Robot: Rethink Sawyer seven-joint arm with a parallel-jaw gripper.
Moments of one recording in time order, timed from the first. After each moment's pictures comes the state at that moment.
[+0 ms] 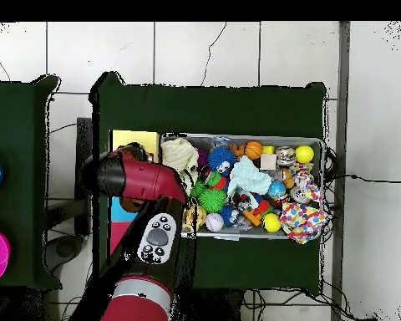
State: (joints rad) arm 0.23 -0.39 -0.25 1.46 0.40 0.33 1.76
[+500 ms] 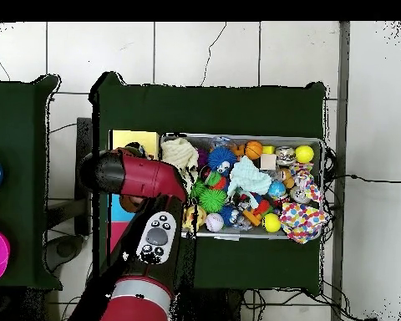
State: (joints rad) arm 0.23 -0.39 -0.26 1.44 0.40 0.42 1.76
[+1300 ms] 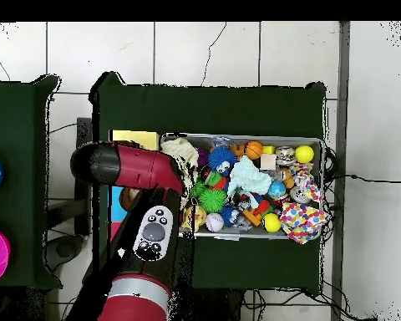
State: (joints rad) arm 0.23 -0.39 -0.26 1.37 0.40 0.51 1.76
